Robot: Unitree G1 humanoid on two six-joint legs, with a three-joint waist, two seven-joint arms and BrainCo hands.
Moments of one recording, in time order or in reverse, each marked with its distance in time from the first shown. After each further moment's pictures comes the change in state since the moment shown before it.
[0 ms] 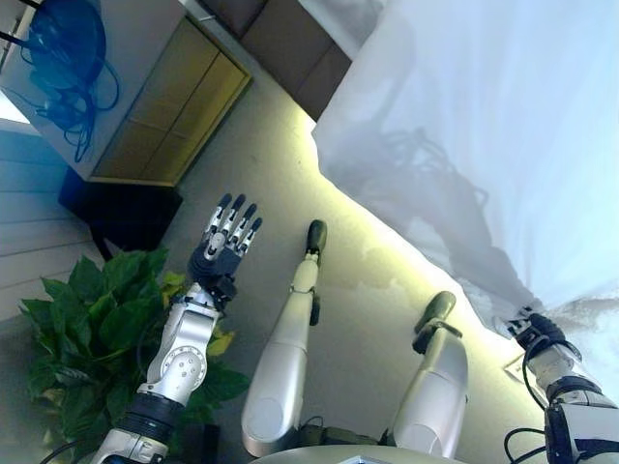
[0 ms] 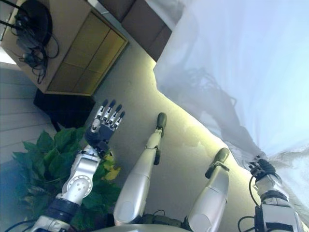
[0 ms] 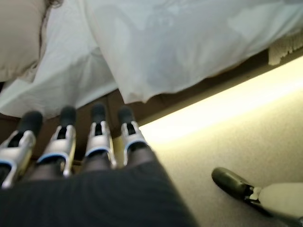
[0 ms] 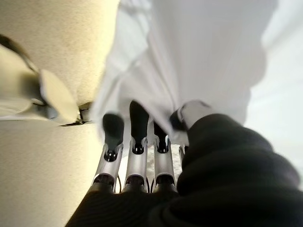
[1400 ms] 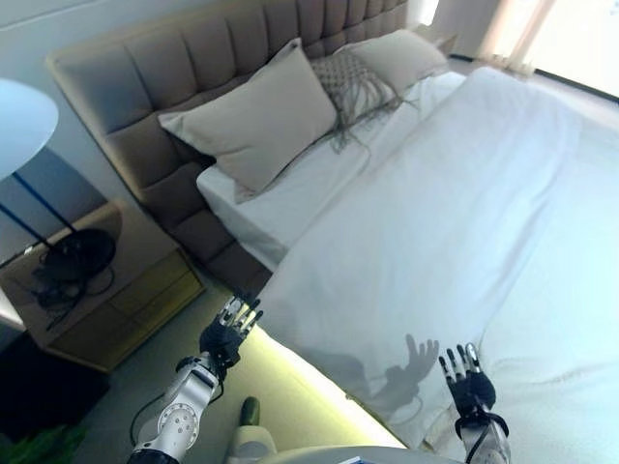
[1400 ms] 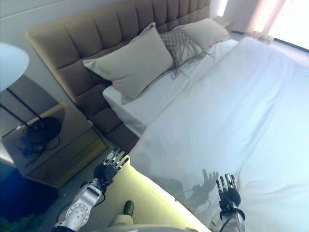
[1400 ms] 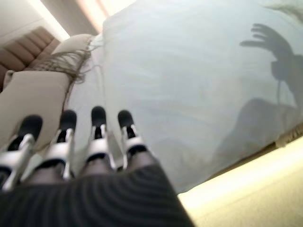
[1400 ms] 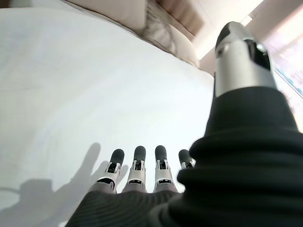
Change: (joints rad) left arm 0.222 -0.080 0.071 0.180 0.153 0.295 0.109; right arm 0.554 0.354 0.117 -0.622 0.382 -0.279 0.151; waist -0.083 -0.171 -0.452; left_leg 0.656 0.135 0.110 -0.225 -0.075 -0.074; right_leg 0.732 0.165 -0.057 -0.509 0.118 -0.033
